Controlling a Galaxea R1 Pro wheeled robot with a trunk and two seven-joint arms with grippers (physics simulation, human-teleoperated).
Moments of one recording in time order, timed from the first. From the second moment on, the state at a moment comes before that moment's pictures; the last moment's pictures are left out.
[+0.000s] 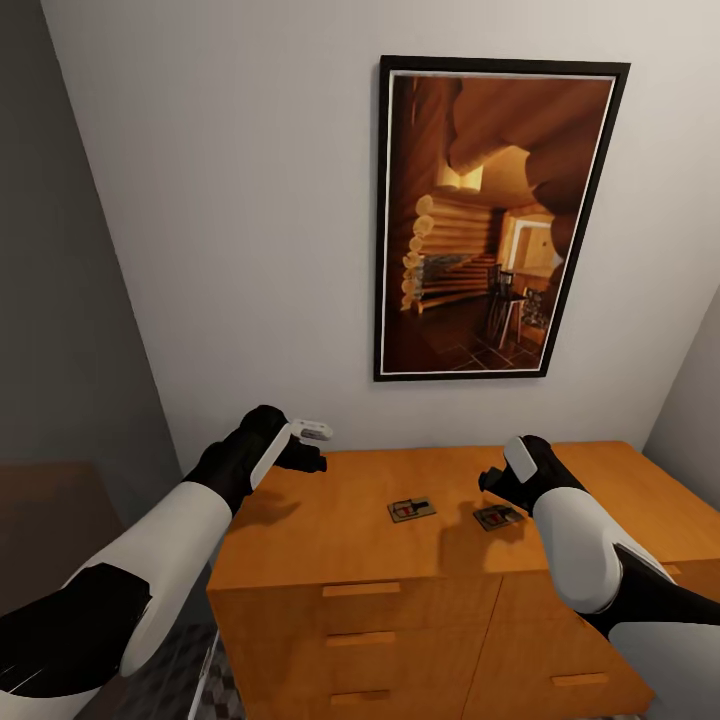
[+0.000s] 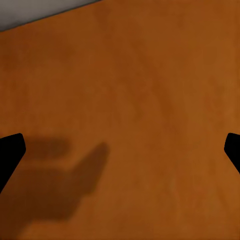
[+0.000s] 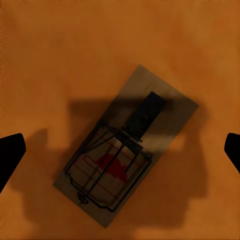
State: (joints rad) left arm -1.06 -0.08 -0.32 -0.67 0.19 1.03 -0.02; right arm -1.09 0.01 -0.60 -0.39 -0.05 0.78 -0.50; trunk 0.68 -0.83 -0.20
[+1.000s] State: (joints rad) left arm -1.06 -0.08 -0.32 -0.67 0.19 1.03 -0.02; right arm -1.09 0.01 -0.59 -0.37 -0.05 0.65 -0.53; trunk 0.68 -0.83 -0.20
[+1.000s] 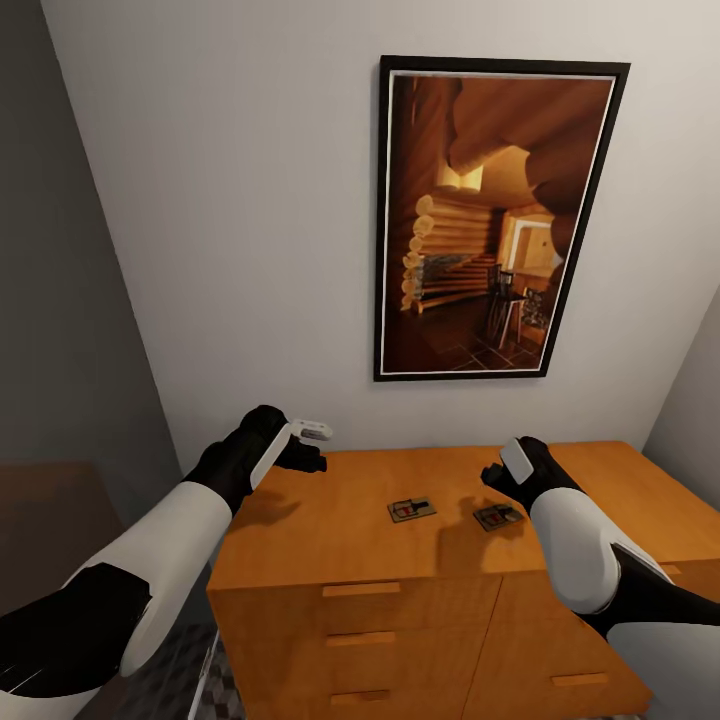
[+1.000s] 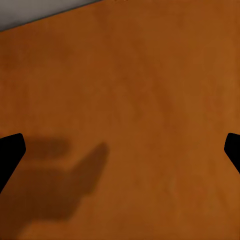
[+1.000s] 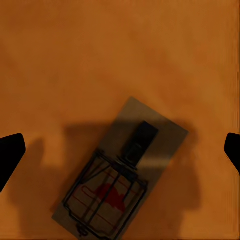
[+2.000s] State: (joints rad) left arm -1.06 -0.08 -0.32 -0.67 0.19 1.03 -0.02; right arm -1.09 0.02 -0.59 -0.37 -0.06 0.66 -0.62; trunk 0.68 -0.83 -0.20
